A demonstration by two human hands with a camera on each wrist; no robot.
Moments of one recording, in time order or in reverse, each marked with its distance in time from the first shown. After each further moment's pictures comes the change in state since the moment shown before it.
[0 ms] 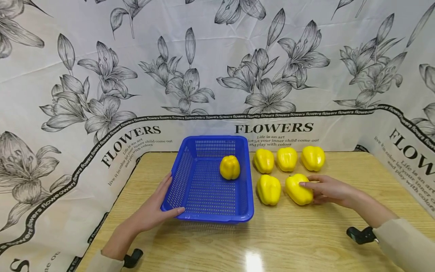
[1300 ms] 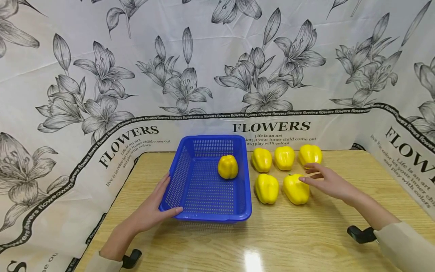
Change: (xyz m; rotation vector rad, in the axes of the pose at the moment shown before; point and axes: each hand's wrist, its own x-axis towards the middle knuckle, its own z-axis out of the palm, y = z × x) left_hand -0.001 0.001 0.000 0.002 0.004 -0.008; right_hand -0.014 -0.013 0.003 -0.419 0.275 -0.214
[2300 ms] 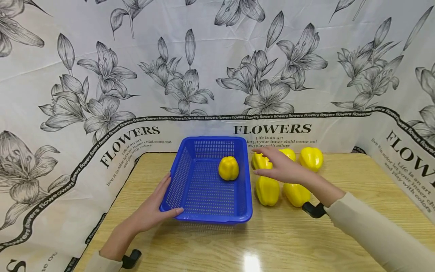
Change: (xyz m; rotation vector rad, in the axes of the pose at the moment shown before) left_hand 0.000 -0.001 -0.001 0.009 -0.002 0.019; right_hand 0.054 -0.126 0.031 -0.163 0.011 -0.426
